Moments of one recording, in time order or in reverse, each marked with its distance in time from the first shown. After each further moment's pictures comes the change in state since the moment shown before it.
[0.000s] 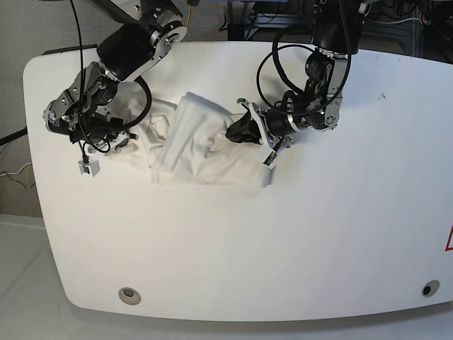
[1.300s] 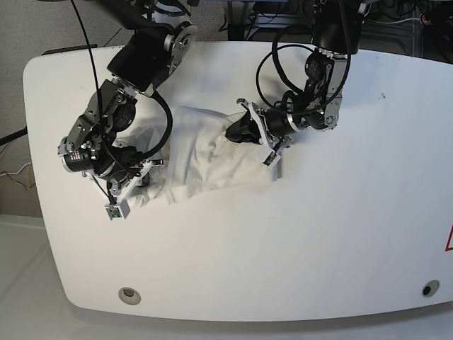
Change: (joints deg) left arm 0.0 0.0 0.0 0.0 0.0 0.0 0.0; right arm 3.0 -2.8 -17.9 9.6 1.0 0.0 -1.0
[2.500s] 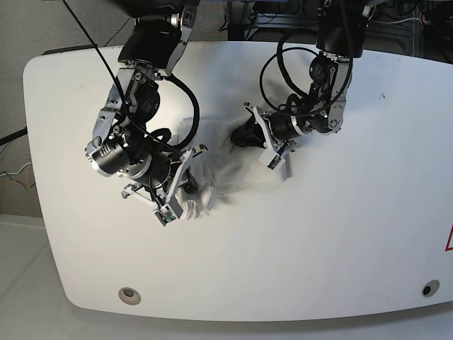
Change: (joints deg) left arm -1.1 -1.4 0.2 -0.2 0.5 0.0 -0.8; right arm -6.3 0.2 -18.3 9.6 11.4 0.0 0.0
